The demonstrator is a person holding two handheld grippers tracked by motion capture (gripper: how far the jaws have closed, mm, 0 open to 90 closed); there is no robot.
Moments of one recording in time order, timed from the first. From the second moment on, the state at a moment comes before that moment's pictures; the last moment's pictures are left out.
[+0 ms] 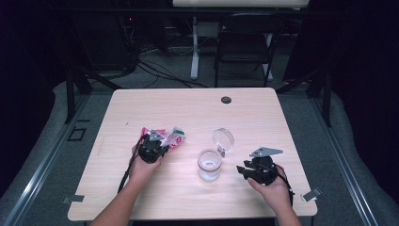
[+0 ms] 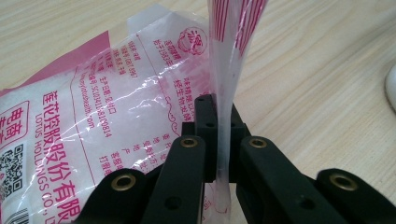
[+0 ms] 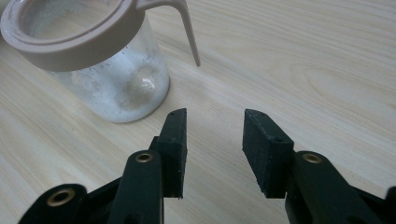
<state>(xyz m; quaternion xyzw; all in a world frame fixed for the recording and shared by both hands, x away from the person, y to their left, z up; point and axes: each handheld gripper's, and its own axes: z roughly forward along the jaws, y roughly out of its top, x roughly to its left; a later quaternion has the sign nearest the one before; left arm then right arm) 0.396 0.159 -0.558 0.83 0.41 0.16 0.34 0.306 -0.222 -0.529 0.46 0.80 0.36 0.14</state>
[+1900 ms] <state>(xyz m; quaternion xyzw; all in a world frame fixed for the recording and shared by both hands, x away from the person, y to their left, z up) 0.389 0.249 -0.474 0.72 0.47 0.27 0.43 0.305 -0.228 -0.530 0.46 0.79 0.37 0.15</state>
